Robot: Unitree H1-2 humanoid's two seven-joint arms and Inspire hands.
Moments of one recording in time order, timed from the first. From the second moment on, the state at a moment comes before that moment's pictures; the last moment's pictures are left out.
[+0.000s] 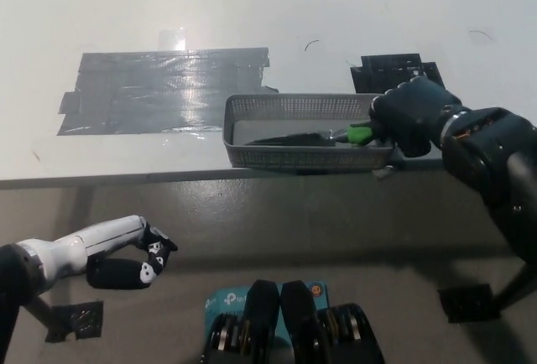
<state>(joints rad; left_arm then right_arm) -0.36 0.48 -0.04 -0.35 0.55 0.46 -1.12 -0.81 -0.37 0.40 0.24 -1.07 0.04 0.67</state>
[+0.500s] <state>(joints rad) -0.33 0.48 -0.04 -0.35 0.54 0.46 -1.12 -0.75 -0.34 0.30 0.26 -1.04 0.08 0.48</state>
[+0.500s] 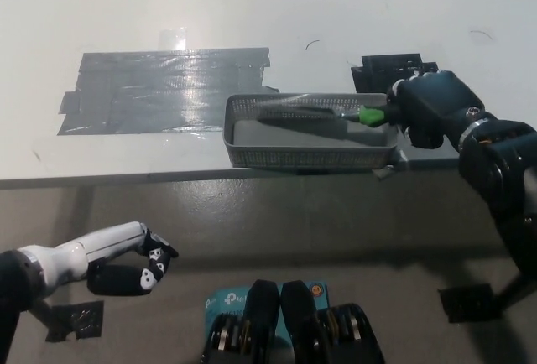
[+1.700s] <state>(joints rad) -0.25 0.47 -0.01 -0.35 0.53 0.46 -1.10 -0.91 -0.49 0.28 0.74 -0.96 0.06 0.14</state>
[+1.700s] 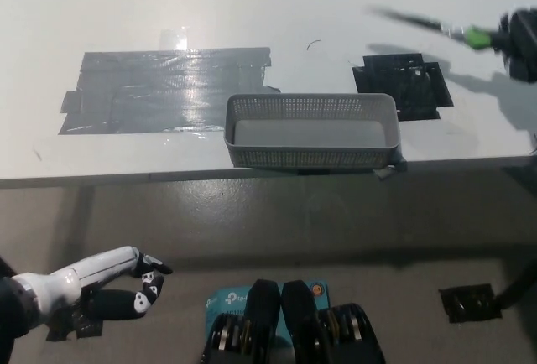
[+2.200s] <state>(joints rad) -0.25 0.47 0.01 -0.41 0.54 0.46 -1.09 -0.89 -0.39 0.41 0.90 -0.96 0.10 0.03</state>
